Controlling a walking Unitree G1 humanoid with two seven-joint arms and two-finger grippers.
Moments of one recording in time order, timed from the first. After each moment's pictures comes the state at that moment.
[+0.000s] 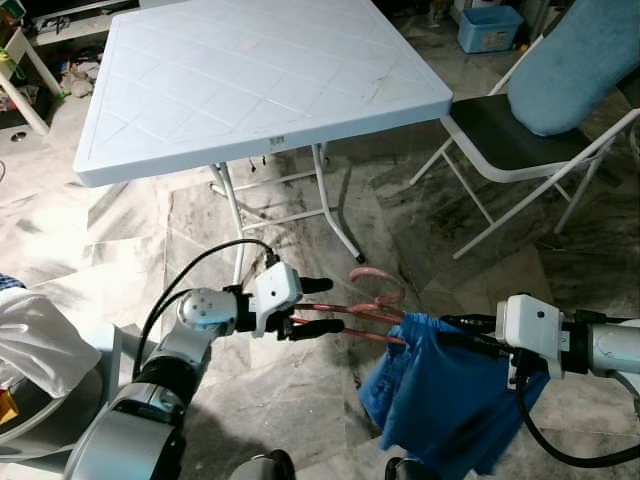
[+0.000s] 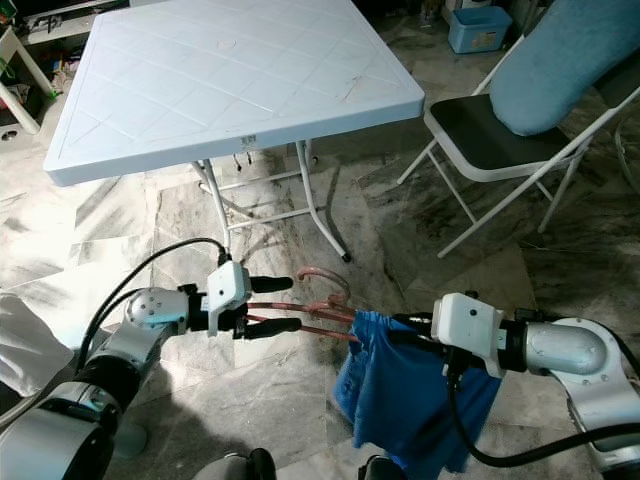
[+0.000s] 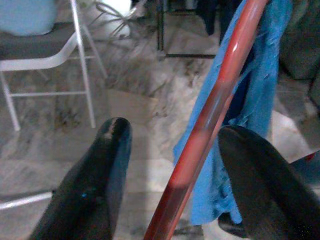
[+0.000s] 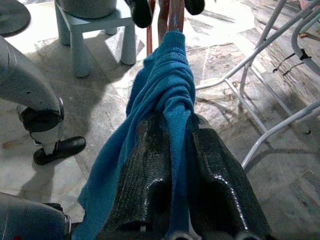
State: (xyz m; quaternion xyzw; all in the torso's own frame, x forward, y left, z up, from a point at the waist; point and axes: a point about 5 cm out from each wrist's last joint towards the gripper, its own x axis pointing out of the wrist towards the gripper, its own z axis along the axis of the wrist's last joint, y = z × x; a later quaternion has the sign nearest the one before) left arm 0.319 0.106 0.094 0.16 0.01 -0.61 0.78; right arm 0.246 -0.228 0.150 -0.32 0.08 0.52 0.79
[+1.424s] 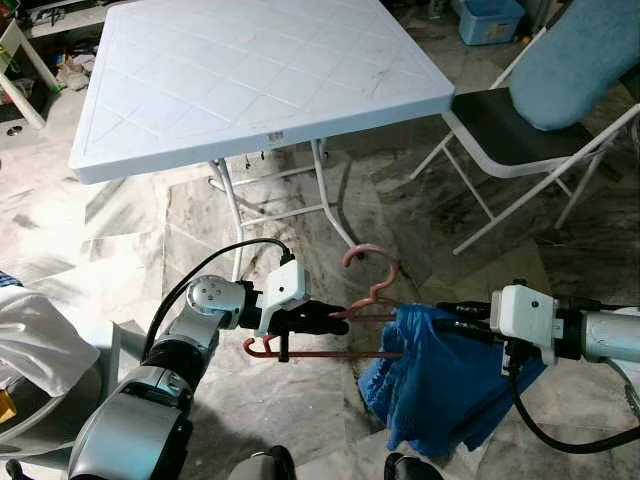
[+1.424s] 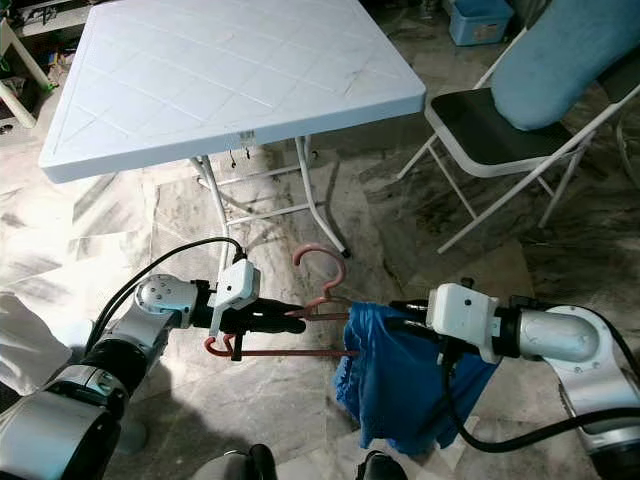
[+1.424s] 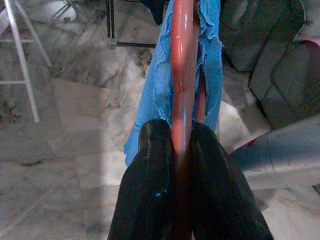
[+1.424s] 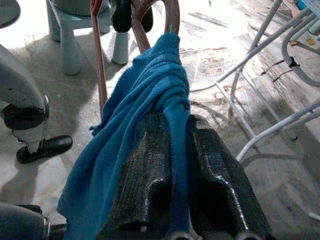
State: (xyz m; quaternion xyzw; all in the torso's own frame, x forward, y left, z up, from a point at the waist) left arm 0.320 0.101 0.096 0.14 0.07 -0.67 0.72; right arm 0.258 -0.226 0.155 -0.34 0.06 0.52 0.78
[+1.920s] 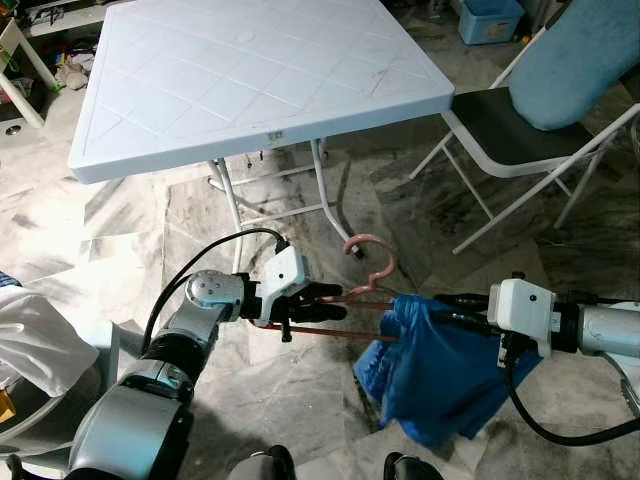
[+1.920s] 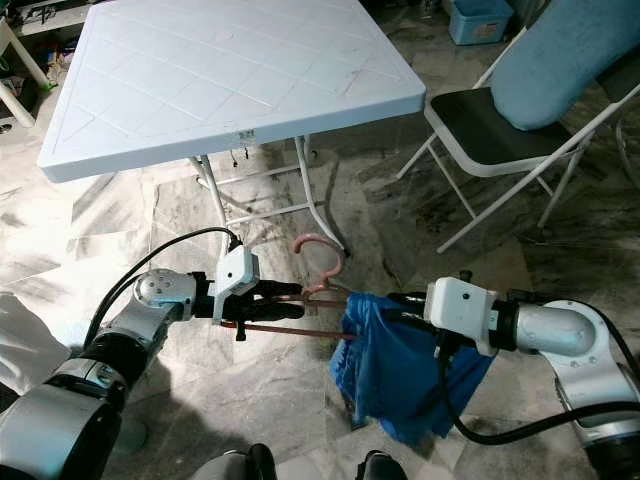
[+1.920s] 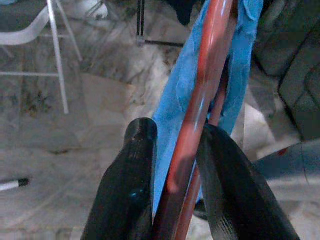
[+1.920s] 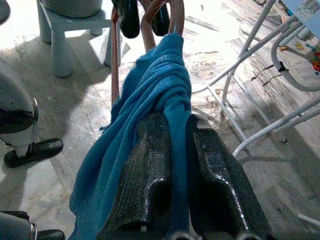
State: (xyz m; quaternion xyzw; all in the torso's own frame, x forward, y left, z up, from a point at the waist) left arm 0.330 0.105 0.101 0.15 0.07 -0.63 0.76; right arm 0.263 -0.224 0.158 -0.35 0.04 0.51 0.79
